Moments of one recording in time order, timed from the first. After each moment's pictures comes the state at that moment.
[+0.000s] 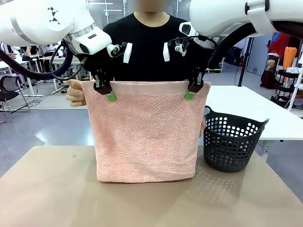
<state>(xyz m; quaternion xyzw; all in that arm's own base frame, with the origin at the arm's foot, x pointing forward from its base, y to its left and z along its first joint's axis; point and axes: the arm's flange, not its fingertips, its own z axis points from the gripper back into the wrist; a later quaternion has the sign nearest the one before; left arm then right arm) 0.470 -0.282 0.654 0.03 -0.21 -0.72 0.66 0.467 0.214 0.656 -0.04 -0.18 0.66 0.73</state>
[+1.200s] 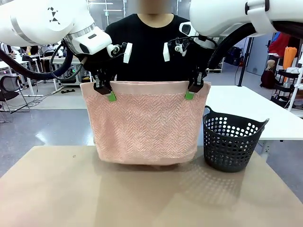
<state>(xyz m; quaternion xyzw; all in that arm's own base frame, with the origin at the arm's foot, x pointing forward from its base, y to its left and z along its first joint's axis) 0.470 -0.282 0.654 0.03 -0.21 -0.72 0.66 0.467 0.214 0.656 -0.04 -0.18 0.66 0.73</state>
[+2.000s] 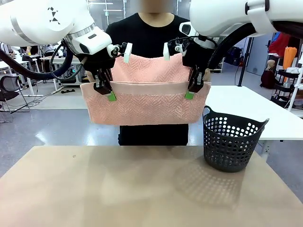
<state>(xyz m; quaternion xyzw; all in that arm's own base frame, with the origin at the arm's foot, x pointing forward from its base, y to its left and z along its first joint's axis) 0.470 -0.282 0.654 0.03 -0.21 -0.72 0.66 0.467 0.214 0.656 -0.04 -0.18 0.66 0.73</state>
